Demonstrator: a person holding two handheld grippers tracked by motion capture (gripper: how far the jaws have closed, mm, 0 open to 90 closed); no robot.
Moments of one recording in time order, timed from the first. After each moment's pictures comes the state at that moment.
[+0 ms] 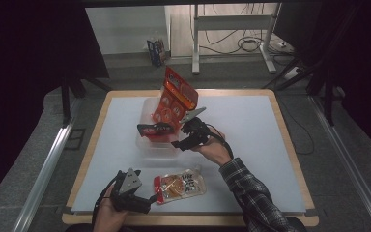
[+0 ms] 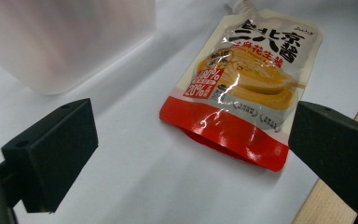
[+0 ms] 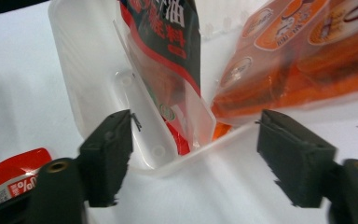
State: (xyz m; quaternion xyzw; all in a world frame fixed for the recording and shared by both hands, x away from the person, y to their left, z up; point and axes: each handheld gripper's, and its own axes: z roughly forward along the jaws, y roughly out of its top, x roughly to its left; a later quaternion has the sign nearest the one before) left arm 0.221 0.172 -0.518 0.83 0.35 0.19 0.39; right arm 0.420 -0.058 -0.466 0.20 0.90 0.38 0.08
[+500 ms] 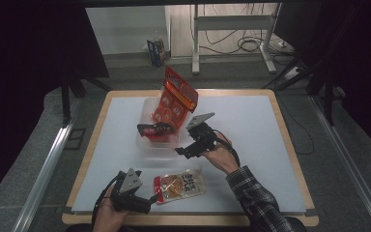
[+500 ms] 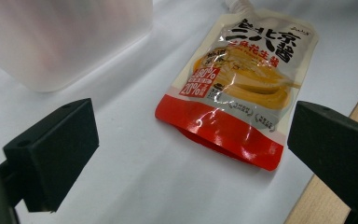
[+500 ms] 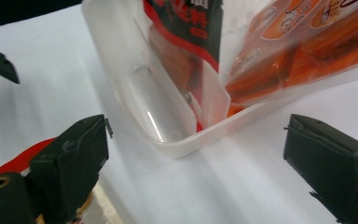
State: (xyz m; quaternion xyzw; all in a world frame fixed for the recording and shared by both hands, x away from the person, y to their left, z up) left arm 0.221 0.171 -0.517 0.83 0.35 0.18 0.39; right arm 0.399 -0.077 -0.464 0.20 0.89 0.40 0.07
